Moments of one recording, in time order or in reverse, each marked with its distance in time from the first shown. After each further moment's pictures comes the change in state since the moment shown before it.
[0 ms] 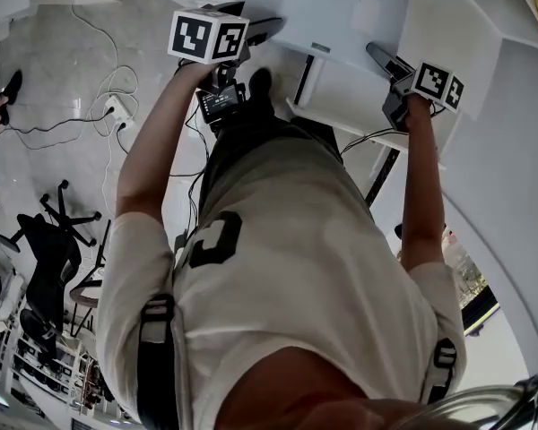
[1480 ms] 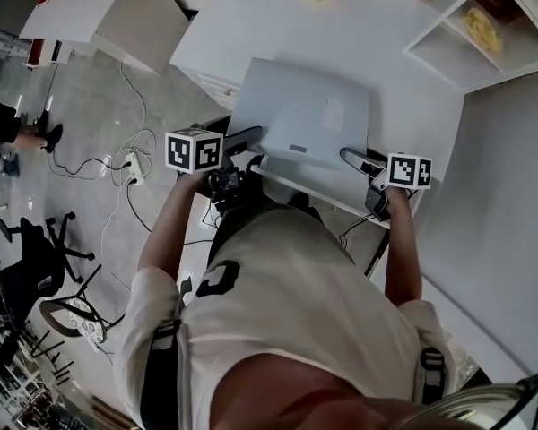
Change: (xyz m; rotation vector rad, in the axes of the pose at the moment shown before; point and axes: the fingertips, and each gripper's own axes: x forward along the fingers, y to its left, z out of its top) left arm -0.038 -0.171 -0.060 -0.121 -0.197 0.110; right arm -0.144 -0.035 -0.065 -0.180 0.101 0.315
